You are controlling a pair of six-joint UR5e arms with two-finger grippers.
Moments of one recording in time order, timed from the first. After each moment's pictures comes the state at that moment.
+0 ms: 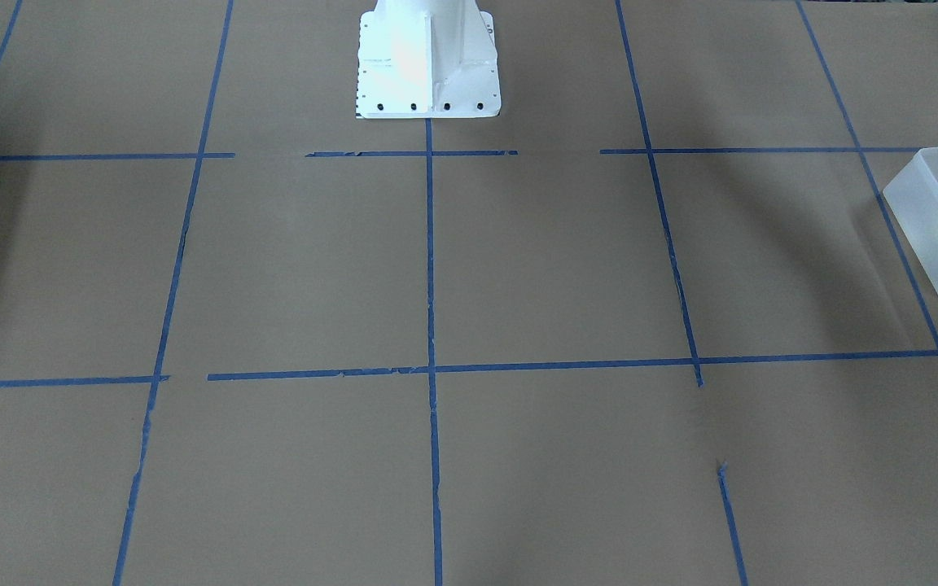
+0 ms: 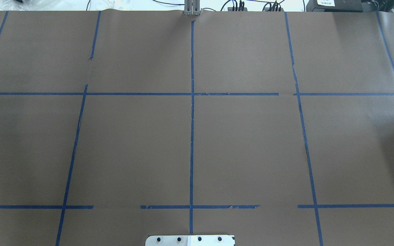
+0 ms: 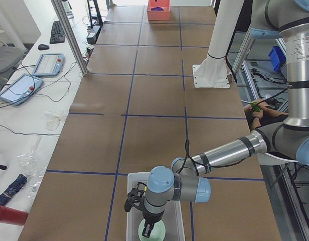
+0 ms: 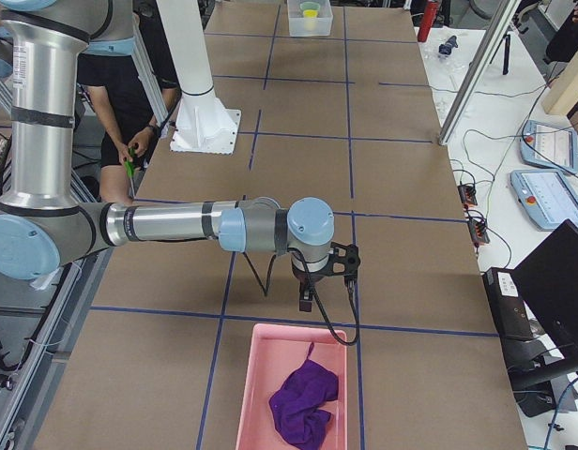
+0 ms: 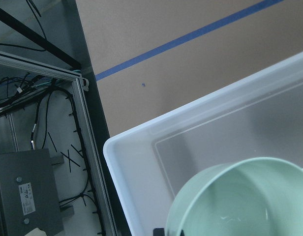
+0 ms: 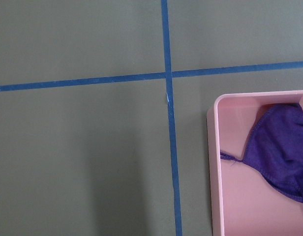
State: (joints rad) left arm -1.68 -1.39 -1.37 -2.06 -2.00 0.32; right arm 1.59 -1.70 1.81 -1.63 2.39 0.09
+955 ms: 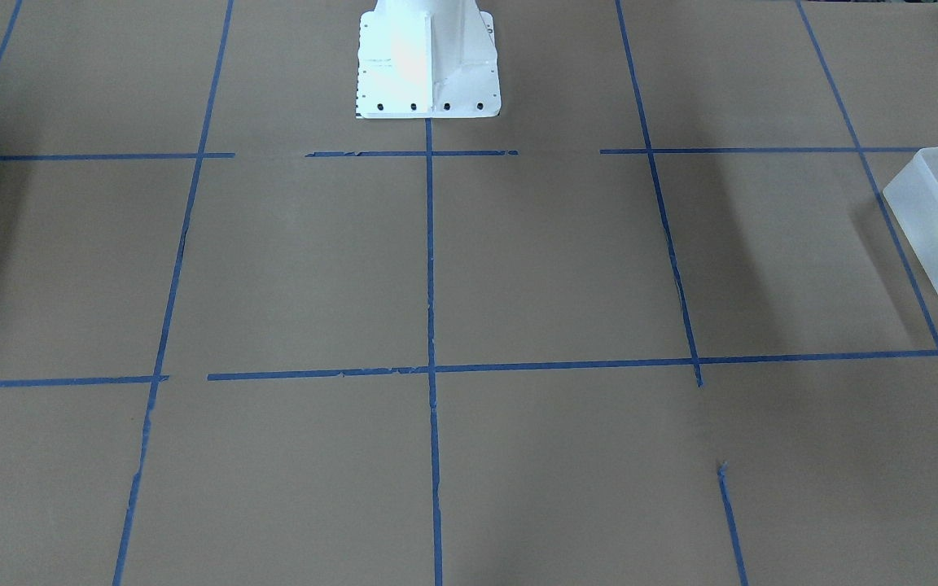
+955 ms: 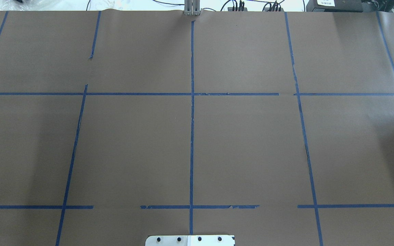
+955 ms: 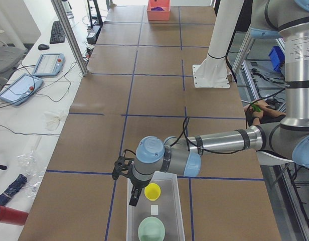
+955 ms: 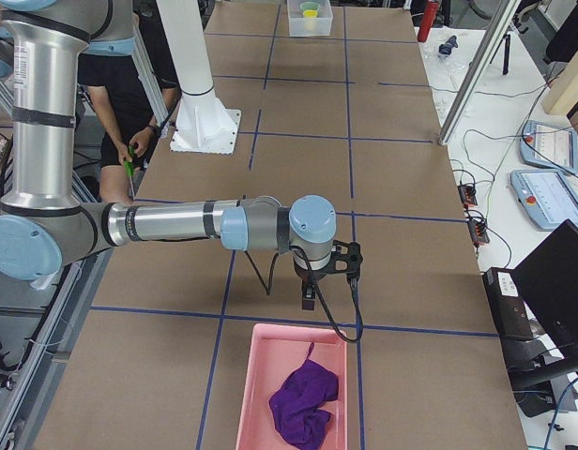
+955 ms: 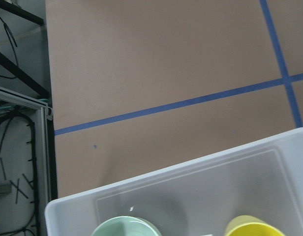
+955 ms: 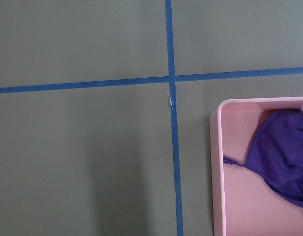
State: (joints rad) left arm -1.67 -1.43 -1.66 -1.80 -2.25 0.09; right arm 1.59 -1.69 1.81 -1.63 2.39 0.09
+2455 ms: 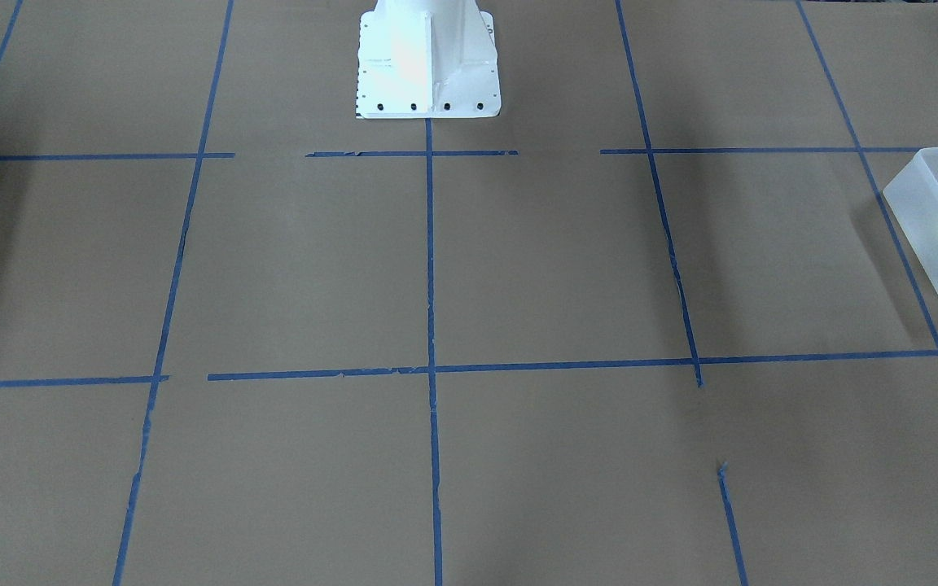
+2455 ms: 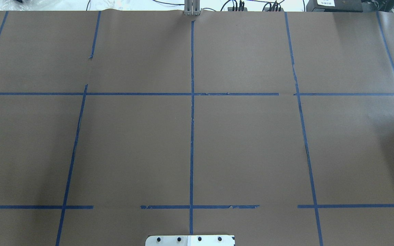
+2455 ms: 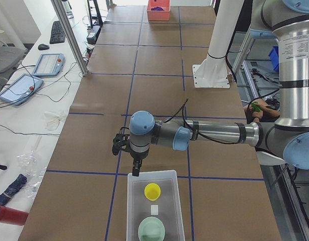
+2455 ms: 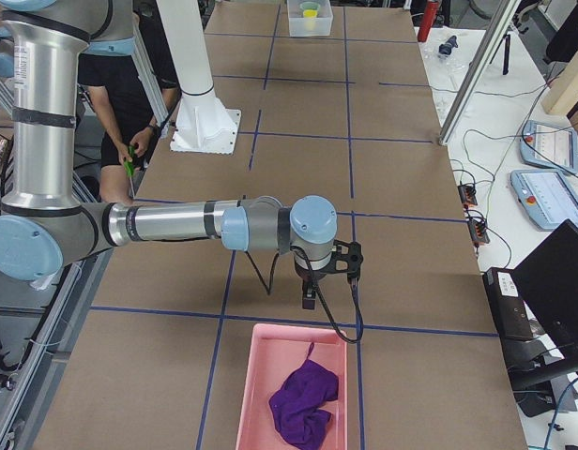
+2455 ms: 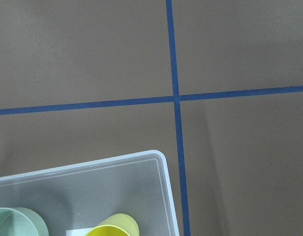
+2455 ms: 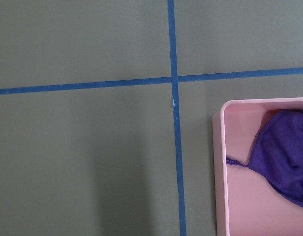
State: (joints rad) left arm -1.55 -1.43 -1.75 -1.74 -2.29 -0.09; right arm 1.59 -1.69 1.80 -1.63 2.40 0.09
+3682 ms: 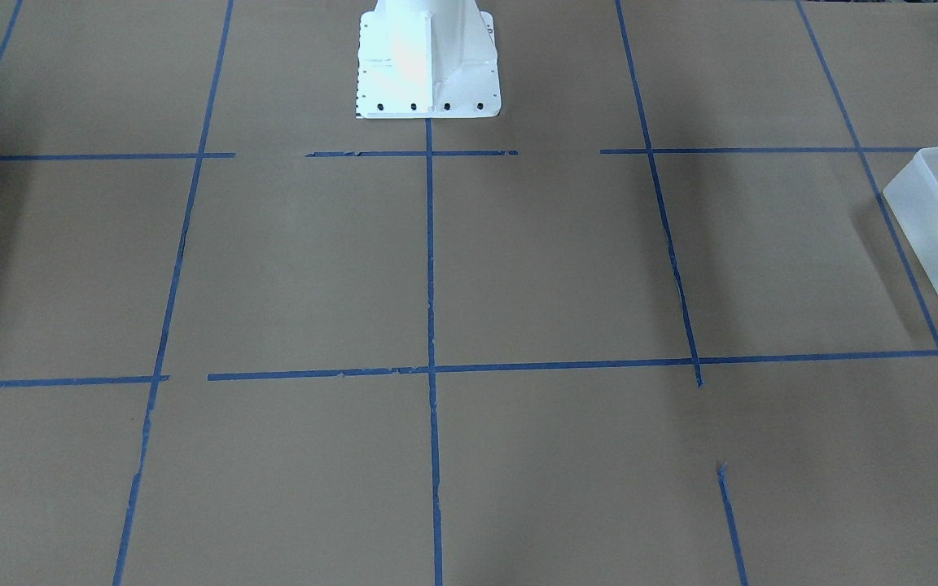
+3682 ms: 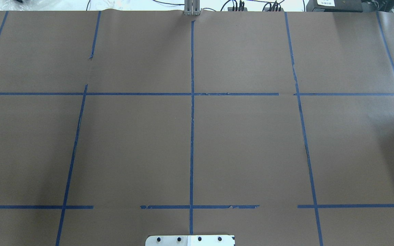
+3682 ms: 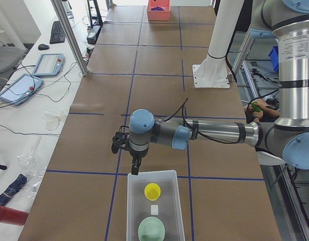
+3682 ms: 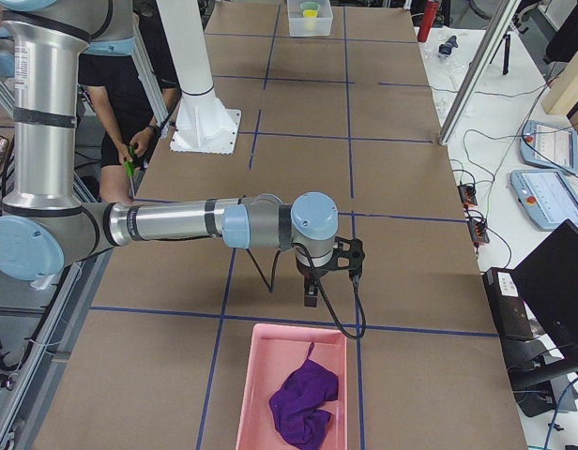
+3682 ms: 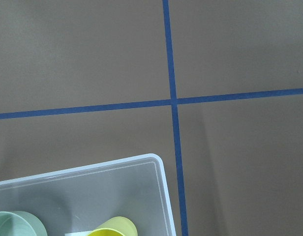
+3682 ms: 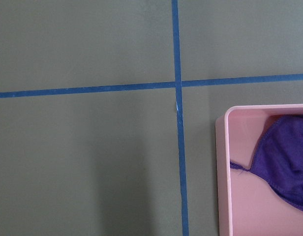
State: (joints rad) left arm -1.55 -1.44 -1.75 -1.74 -2.29 -0.09; right arm 1.59 -1.69 1.81 -1.63 2.40 0.09
